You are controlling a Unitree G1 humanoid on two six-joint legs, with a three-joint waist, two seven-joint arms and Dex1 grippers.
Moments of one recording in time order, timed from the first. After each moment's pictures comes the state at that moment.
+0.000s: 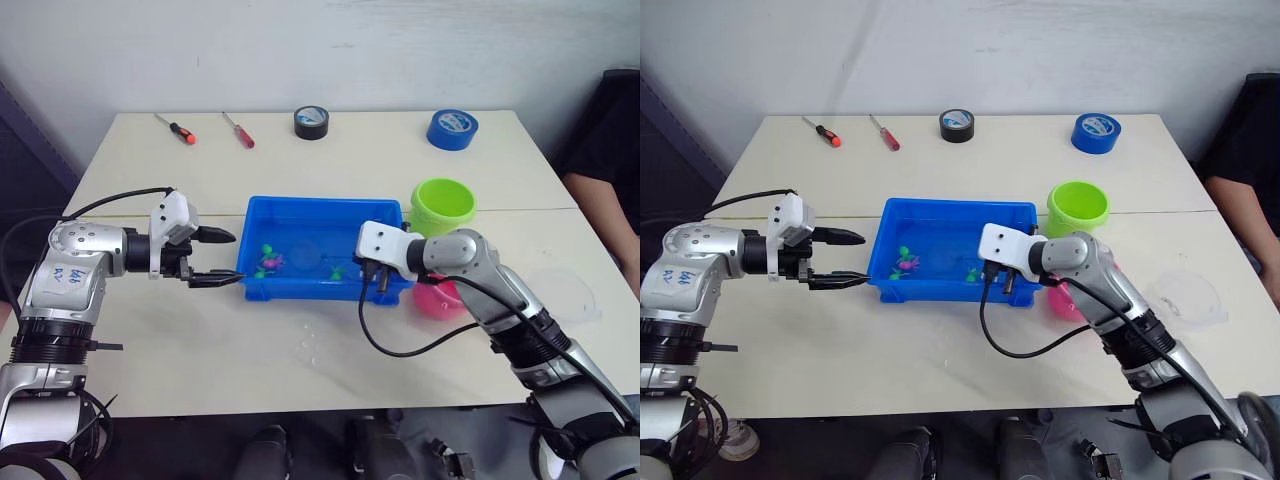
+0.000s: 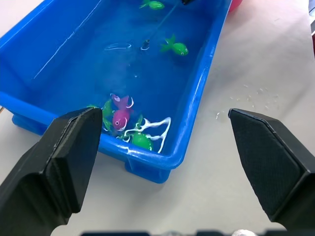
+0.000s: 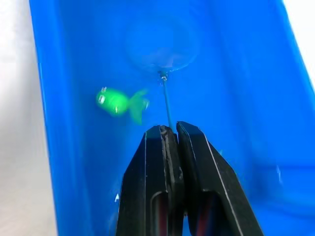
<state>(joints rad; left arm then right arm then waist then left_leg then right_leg) -0.60 0.83 0.02 0.24 -0.29 0.36 -1.26 -0.74 -0.56 0.43 0.01 -0.14 0.43 0.90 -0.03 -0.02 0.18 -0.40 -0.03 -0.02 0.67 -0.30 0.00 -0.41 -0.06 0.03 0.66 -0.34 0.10</state>
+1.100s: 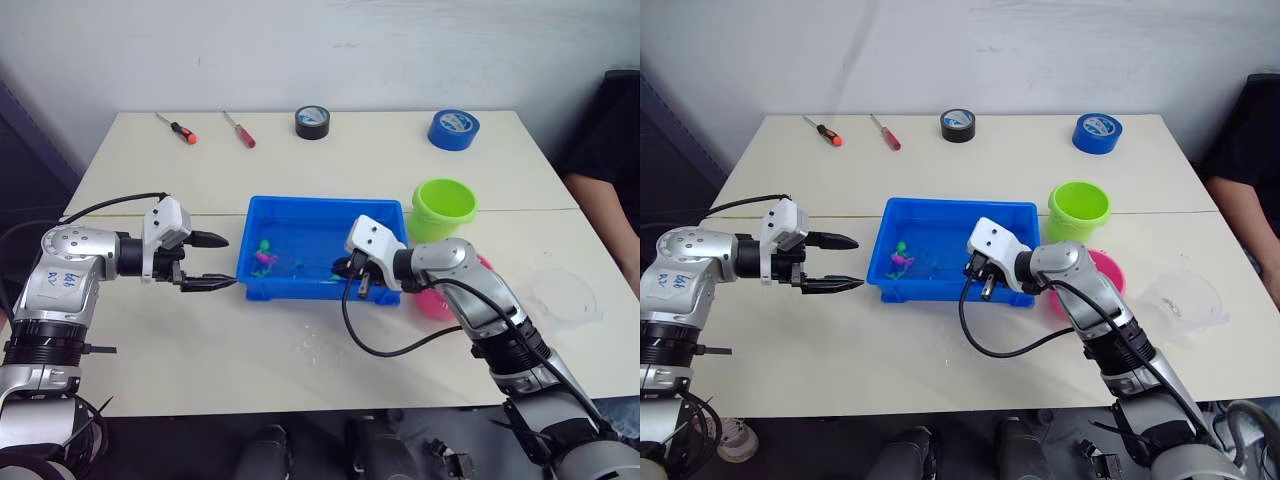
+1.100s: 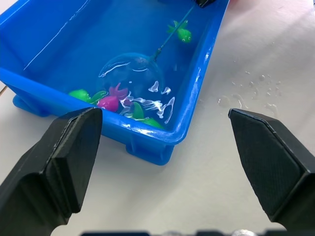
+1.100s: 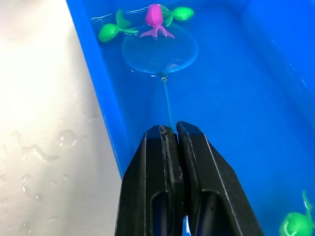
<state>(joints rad) -0.60 0.85 0.02 0.29 -0.28 0.31 -1.28 -0.70 -0.45 0.34 -0.05 0.05 0.67 0.90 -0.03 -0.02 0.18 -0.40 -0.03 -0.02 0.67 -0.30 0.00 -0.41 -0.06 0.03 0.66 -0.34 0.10</state>
